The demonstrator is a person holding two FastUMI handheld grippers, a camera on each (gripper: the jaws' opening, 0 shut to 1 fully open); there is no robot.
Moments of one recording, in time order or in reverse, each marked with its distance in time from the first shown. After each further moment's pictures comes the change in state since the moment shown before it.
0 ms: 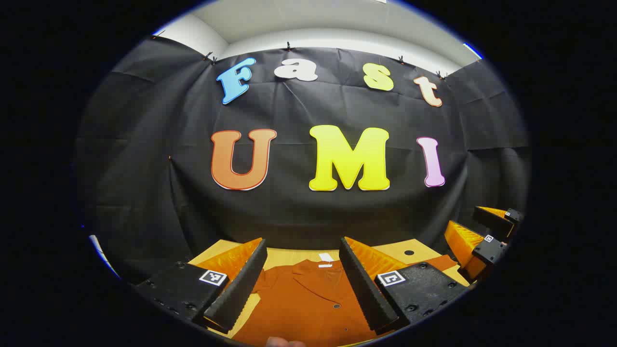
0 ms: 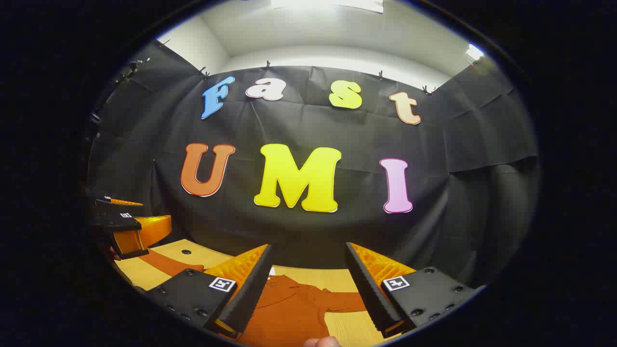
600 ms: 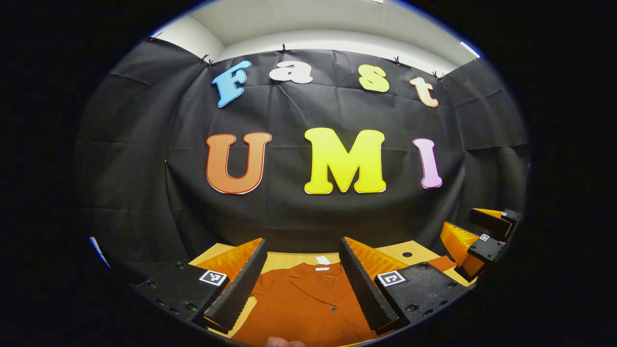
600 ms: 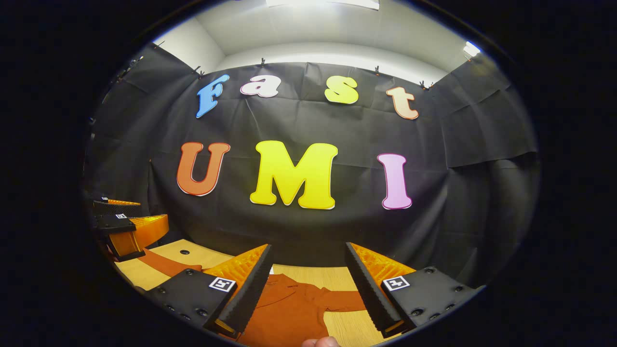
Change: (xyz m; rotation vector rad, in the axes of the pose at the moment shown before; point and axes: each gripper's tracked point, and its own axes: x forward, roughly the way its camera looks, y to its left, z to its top) left arm 0.007 -0.009 -0.001 0.007 -0.009 -0.010; right arm 0.011 -0.006 -0.002 0.016 0.017 -0.003
